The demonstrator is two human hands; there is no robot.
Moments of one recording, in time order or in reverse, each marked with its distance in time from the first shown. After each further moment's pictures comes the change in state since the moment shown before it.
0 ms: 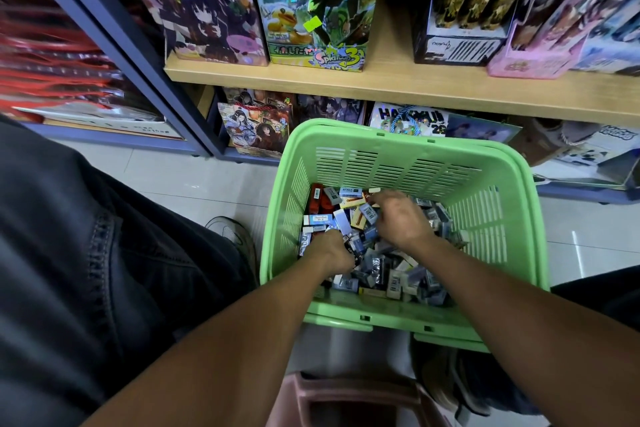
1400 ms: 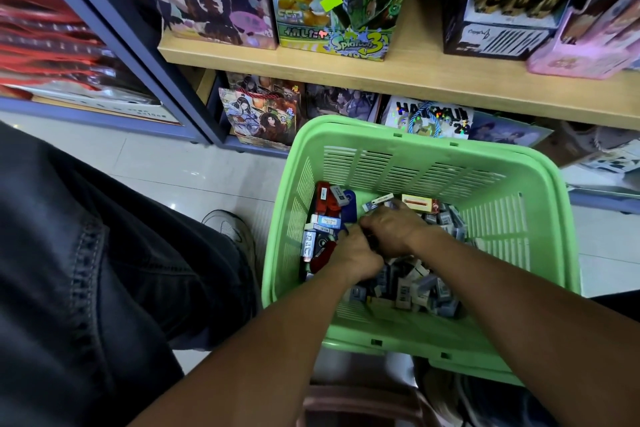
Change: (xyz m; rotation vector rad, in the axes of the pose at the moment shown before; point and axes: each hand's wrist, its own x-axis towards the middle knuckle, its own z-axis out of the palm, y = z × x) left_hand 0.030 0.014 0.033 -0.344 -0.081 0.029; right_hand 0.035 -0.005 0.016 -0.453 -0.578 -0.296
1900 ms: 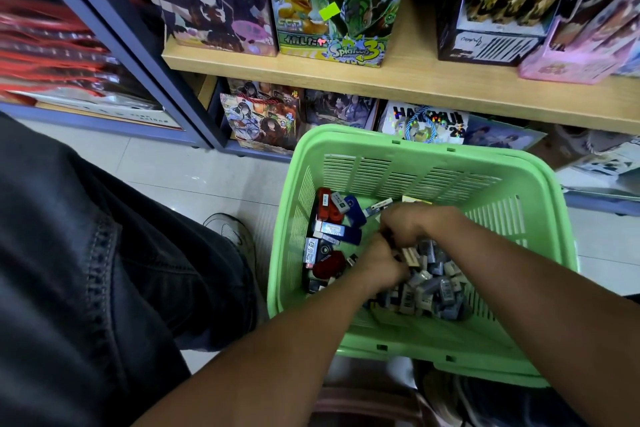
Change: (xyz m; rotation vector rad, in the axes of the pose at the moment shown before) left_hand -0.021 0.028 0.019 -0.127 -0.103 0.161; right_hand -0.026 0.011 -0.042 0.029 -0.231 0.072
